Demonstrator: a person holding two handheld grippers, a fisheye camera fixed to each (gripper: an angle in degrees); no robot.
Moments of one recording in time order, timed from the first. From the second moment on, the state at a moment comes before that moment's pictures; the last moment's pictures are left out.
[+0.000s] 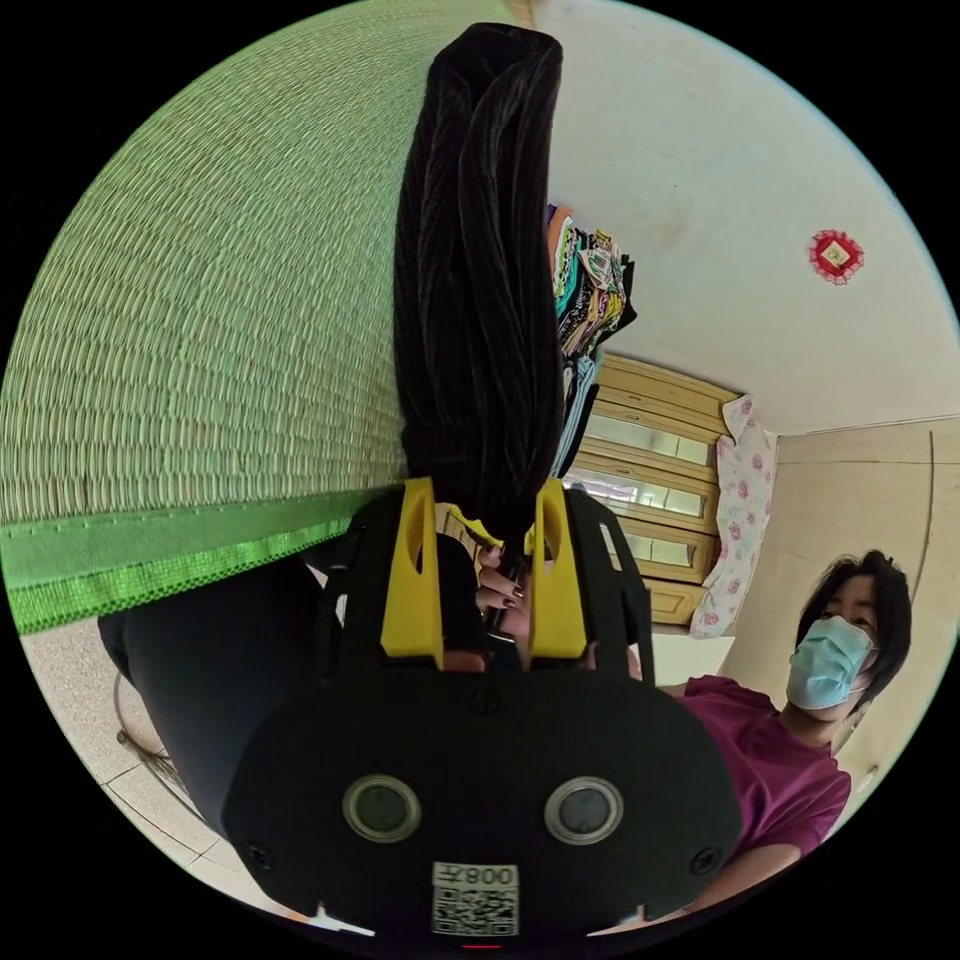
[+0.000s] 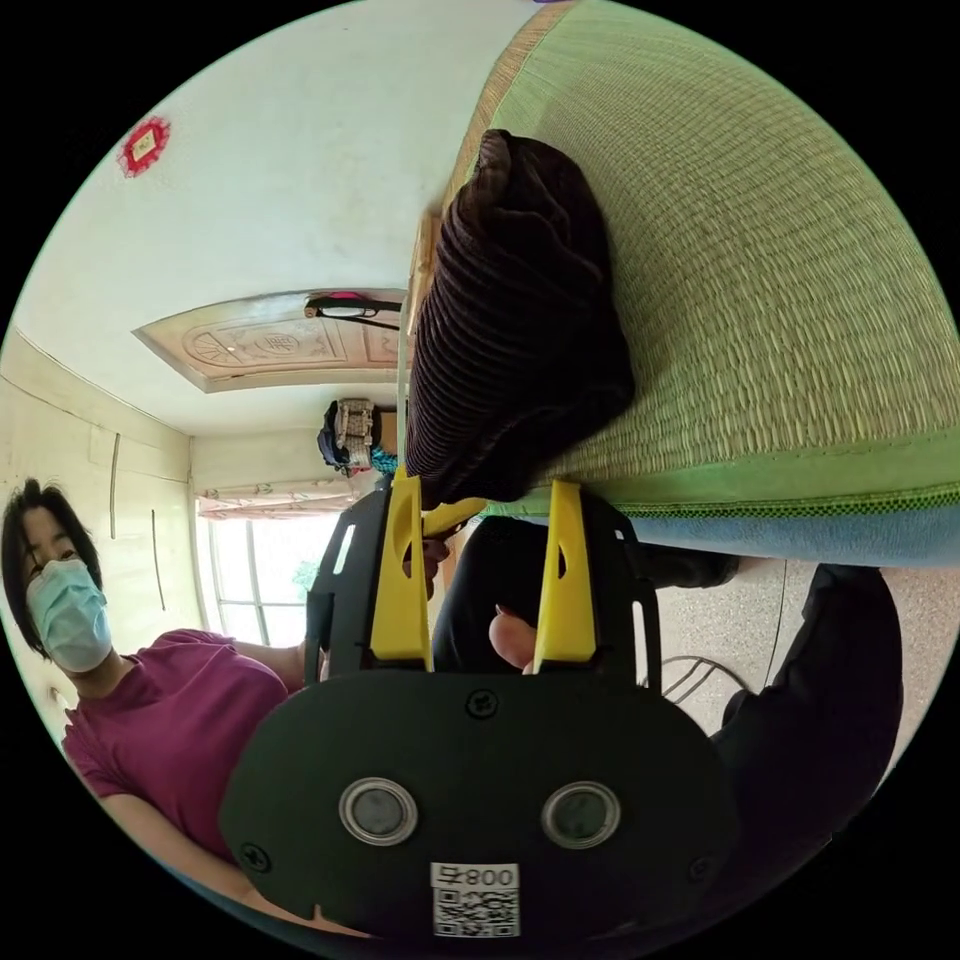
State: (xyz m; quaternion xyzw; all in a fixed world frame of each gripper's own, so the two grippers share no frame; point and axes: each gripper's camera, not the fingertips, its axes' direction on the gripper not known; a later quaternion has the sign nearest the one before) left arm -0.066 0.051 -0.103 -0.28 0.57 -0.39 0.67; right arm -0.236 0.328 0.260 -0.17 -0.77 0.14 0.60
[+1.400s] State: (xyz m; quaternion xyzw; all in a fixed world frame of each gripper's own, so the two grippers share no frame) left arm -0.143 0.105 -0.135 -0.24 0.58 -0.40 0.66; right arm -0.297 0.330 0.356 -0.16 -0.81 0.32 0.47
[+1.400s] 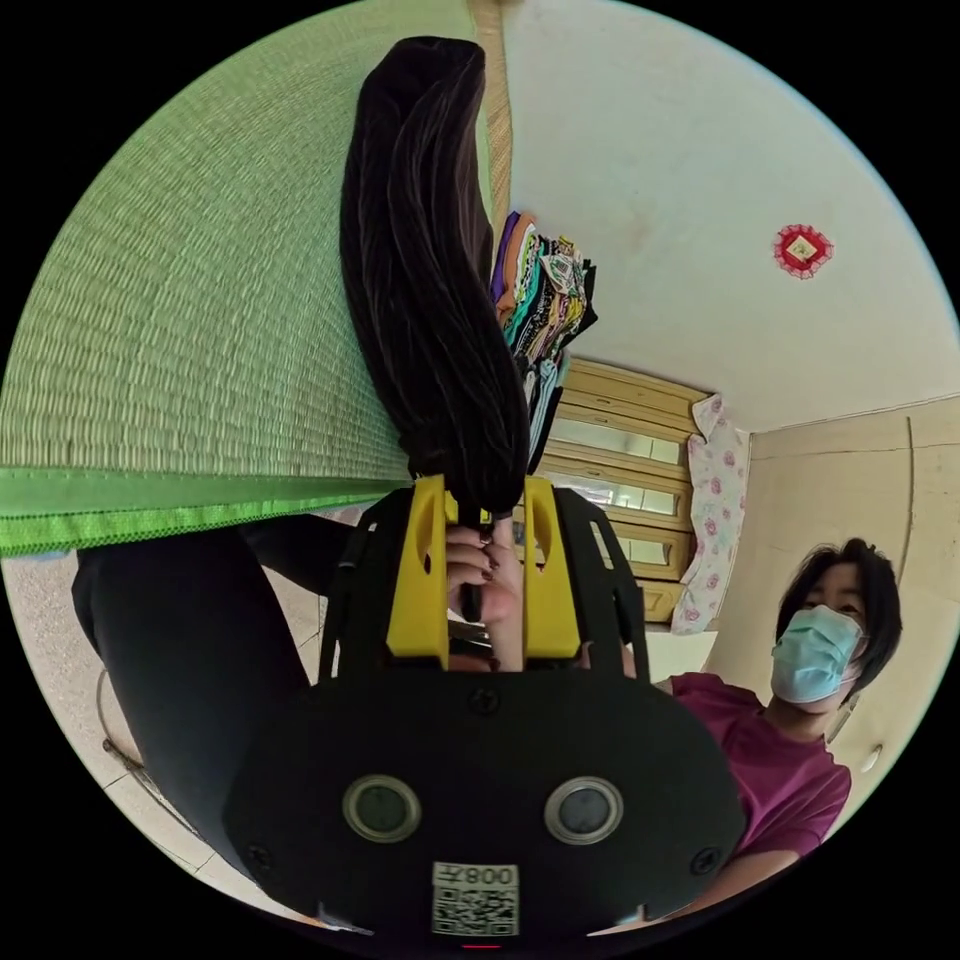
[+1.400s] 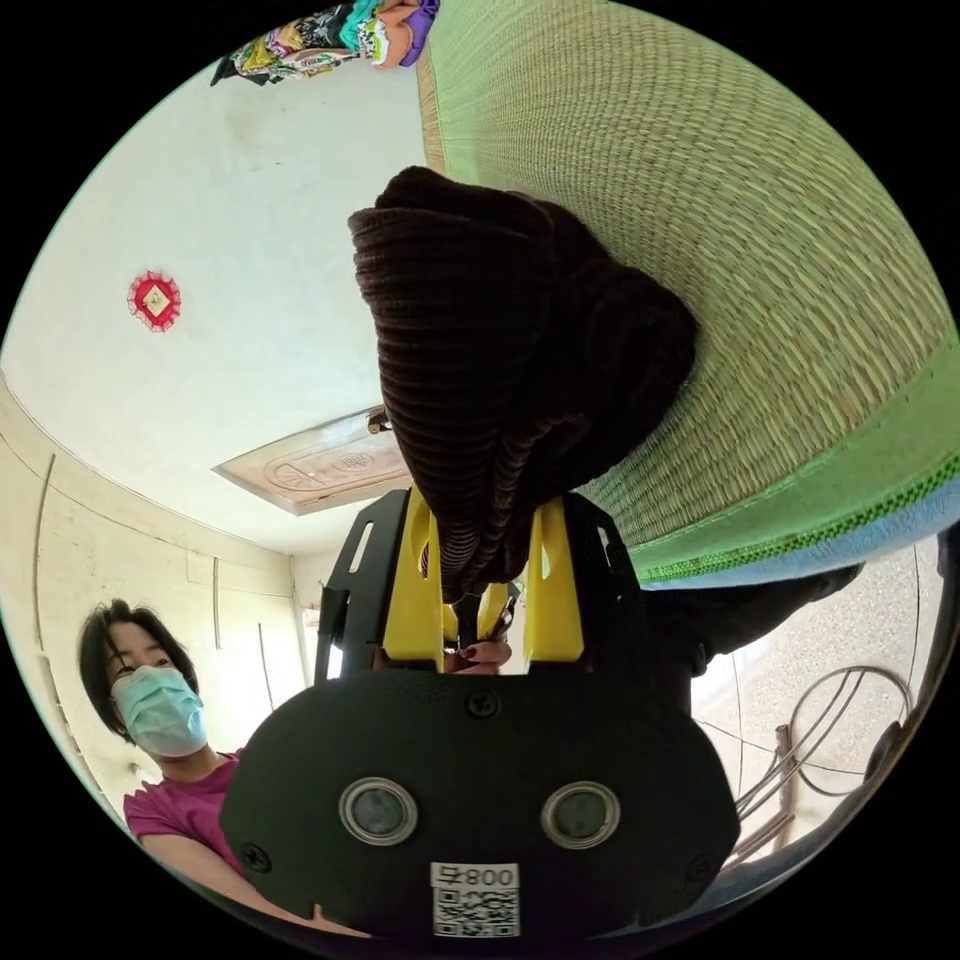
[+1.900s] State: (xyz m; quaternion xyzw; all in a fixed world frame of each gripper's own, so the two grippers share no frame) left arm -0.211 0.149 -0.088 -0.17 0.54 -0.50 0.66; right arm -0.240 0.390 0.356 -0.19 -0.79 0.33 0.49
